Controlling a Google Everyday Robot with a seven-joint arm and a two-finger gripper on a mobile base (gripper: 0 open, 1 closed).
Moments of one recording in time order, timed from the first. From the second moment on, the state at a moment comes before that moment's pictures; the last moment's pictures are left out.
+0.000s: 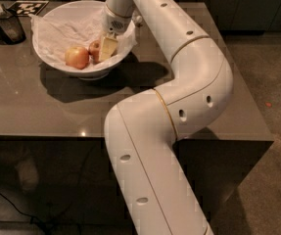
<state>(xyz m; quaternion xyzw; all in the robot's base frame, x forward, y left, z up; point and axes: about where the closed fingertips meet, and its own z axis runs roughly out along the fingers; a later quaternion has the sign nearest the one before) 0.771 0.099 0.862 -0.74 0.64 0.09 0.21</state>
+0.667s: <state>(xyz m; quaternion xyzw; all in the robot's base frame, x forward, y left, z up) 0.767 0.098 0.918 -0.72 0.65 0.06 0.25</state>
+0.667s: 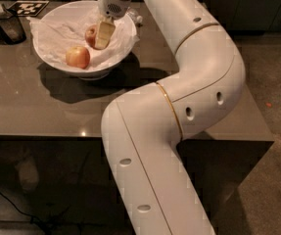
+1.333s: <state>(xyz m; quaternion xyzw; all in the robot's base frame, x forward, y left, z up) 0.750 0.095 0.981 -0.72 0.63 0.03 0.29</state>
